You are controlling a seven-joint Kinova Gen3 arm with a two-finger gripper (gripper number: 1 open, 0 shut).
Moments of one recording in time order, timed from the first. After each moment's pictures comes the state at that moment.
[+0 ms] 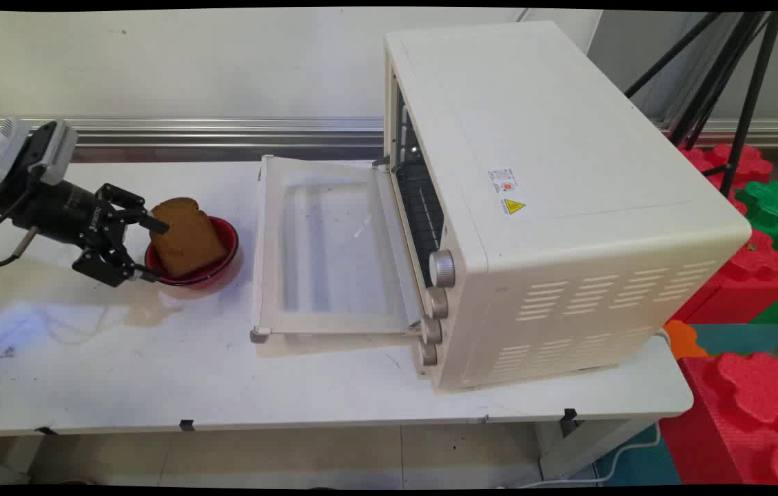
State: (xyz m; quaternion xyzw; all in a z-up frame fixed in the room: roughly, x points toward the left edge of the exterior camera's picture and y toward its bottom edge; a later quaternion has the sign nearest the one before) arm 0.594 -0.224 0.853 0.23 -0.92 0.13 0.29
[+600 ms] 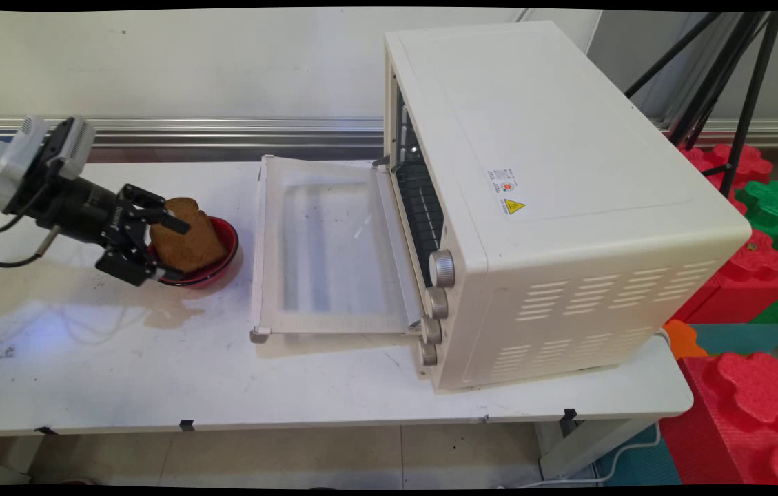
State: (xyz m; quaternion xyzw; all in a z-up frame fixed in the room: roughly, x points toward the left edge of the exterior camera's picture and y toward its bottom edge) arm 0.573 -0.233 0.850 0.24 -0.91 0.11 0.32
